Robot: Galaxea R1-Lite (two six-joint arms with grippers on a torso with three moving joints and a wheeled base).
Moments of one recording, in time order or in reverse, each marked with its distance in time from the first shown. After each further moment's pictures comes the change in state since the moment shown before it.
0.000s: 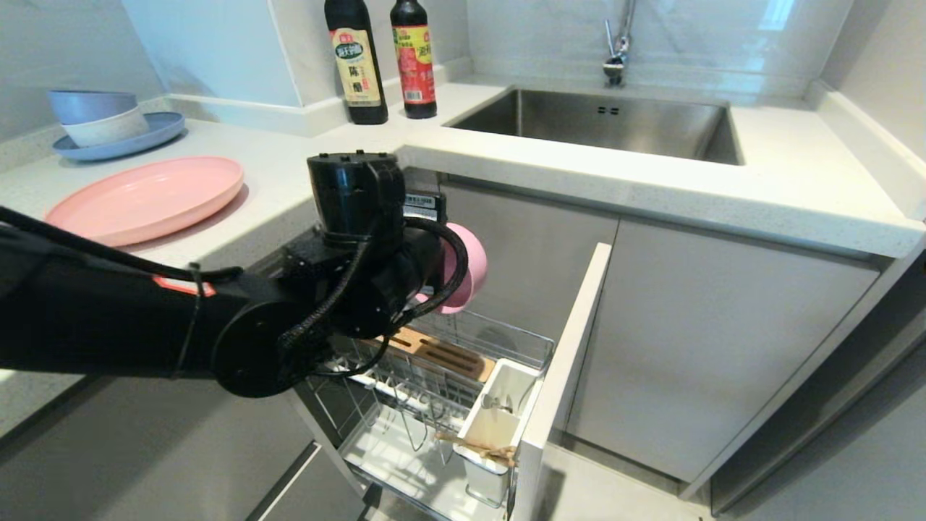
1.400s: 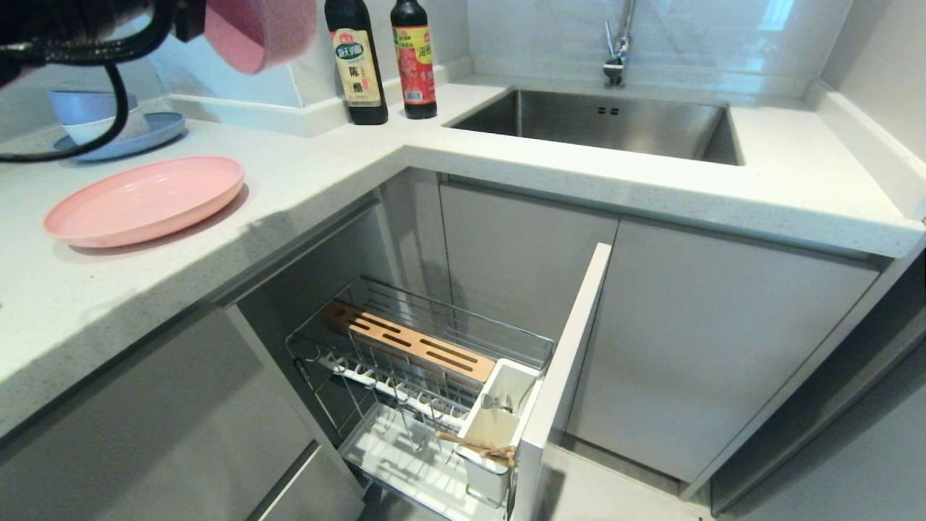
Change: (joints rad) left arm 0.111 -0.396 -0.291 0.203 -0.307 0.904; right arm 0.000 0.000 0.000 0.000 0.000 0.000
